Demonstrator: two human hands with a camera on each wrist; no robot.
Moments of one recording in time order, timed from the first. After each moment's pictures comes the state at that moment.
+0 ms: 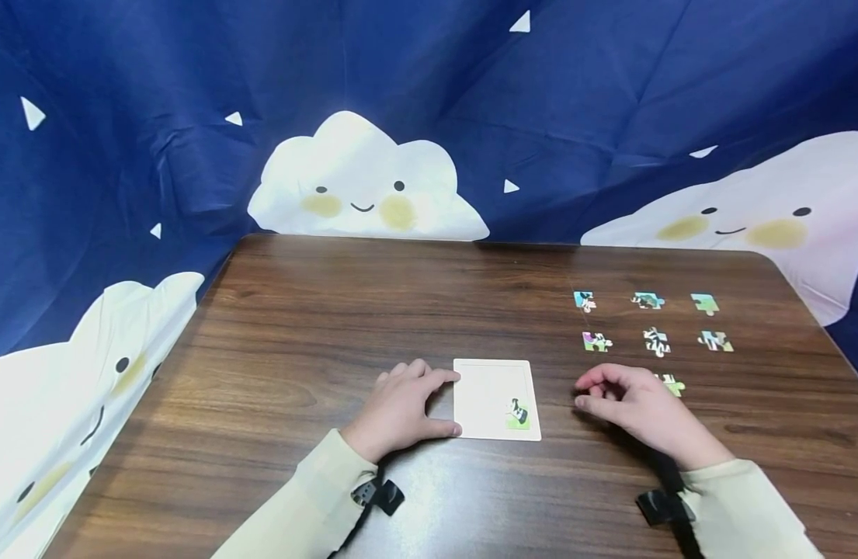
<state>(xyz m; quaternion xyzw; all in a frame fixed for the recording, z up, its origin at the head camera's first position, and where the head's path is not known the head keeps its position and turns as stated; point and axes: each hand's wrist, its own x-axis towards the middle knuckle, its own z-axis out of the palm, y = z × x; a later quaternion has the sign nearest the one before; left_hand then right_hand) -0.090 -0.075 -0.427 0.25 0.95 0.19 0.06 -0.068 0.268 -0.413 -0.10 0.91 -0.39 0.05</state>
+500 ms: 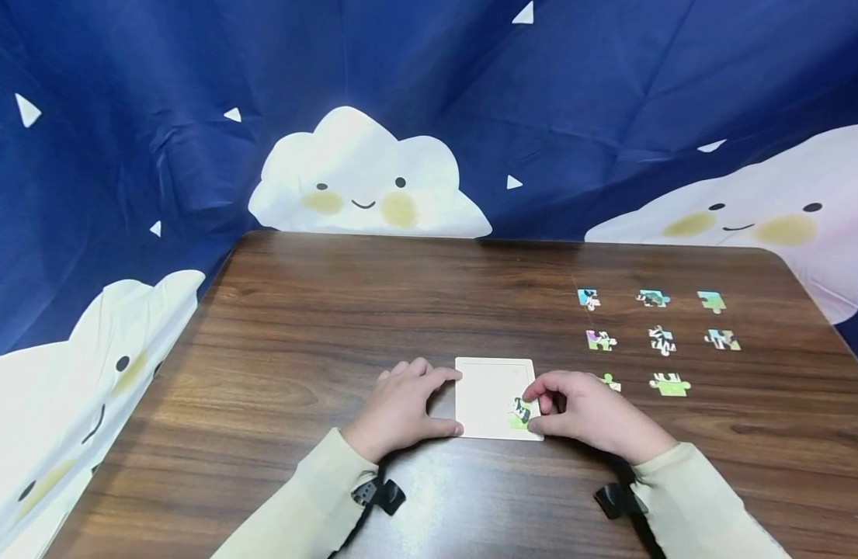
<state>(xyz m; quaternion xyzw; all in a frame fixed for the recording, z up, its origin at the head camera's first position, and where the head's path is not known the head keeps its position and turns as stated) -0.091 -0.074 -0.428 0.25 0.95 0.19 0.06 -0.079 0.216 -0.419 -0.20 0.90 -0.39 0.11</state>
